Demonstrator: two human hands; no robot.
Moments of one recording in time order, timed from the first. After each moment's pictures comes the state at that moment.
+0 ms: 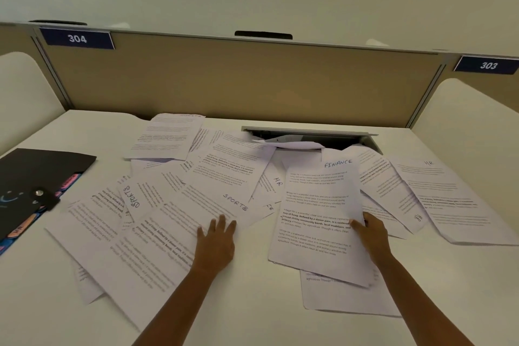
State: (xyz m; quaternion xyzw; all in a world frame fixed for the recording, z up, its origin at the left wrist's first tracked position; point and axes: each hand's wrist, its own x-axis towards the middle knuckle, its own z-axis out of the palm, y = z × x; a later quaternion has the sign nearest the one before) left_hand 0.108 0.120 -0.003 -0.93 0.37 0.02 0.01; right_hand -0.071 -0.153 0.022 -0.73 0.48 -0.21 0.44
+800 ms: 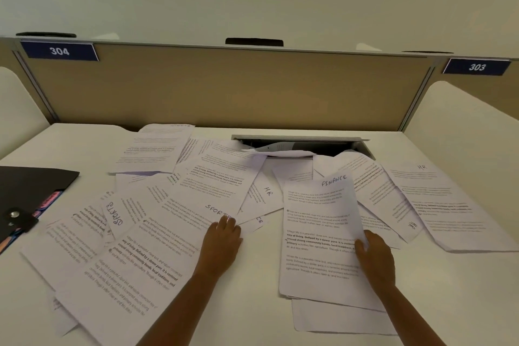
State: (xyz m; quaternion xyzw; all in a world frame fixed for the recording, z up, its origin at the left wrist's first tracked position) left_hand 0.123 0.074 -0.007 -0.86 0.49 -0.15 -0.02; right_hand -0.094 -0.157 -0.001 -0.81 0.48 -0.23 0.27
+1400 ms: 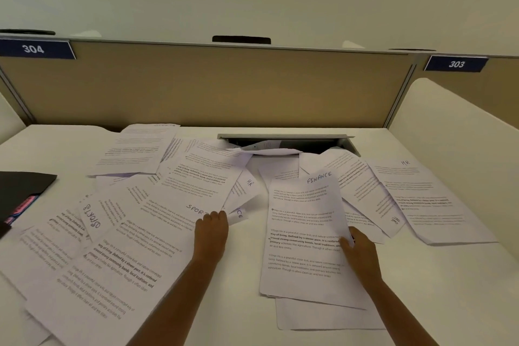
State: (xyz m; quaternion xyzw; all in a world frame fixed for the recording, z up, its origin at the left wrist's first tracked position) left_hand 0.121 0.045 0.004 -0.91 0.39 -0.15 -0.05; right_hand -0.101 -0.162 0.007 -0.79 0.45 -0.21 0.35
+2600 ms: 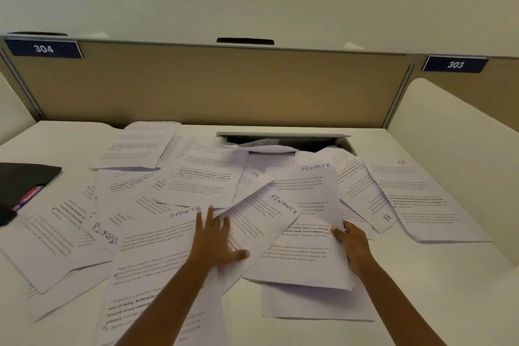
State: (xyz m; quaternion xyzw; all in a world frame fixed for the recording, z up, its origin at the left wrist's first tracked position) left_hand 0.090 0.047 0.014 -0.90 0.42 0.10 0.08; right_hand -0.101 -0.173 0.026 -0.59 0.47 -0.20 0.63
